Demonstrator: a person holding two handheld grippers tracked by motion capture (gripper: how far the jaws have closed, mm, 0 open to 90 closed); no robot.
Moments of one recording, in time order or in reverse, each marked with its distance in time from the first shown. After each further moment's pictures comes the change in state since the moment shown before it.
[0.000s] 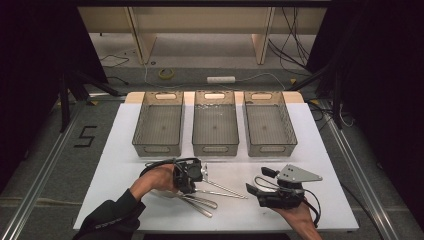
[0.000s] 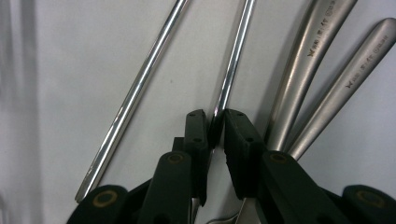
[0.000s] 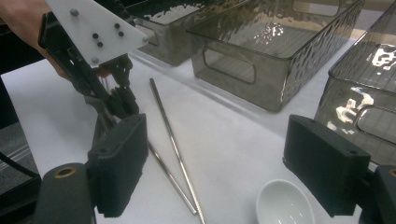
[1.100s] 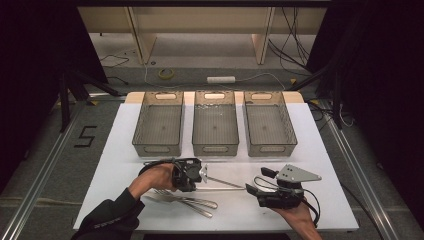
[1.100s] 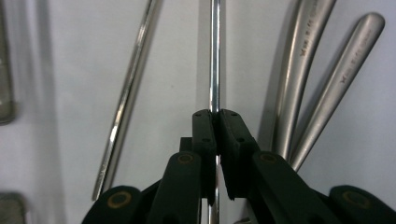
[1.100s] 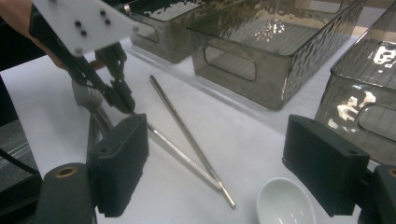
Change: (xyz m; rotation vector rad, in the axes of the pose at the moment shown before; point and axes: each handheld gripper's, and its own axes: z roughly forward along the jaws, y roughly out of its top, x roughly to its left) left arm -0.001 -0.001 -0.013 -0.039 0.027 0.058; right arm 0.000 0.000 0.001 0.011 0.000 -0.003
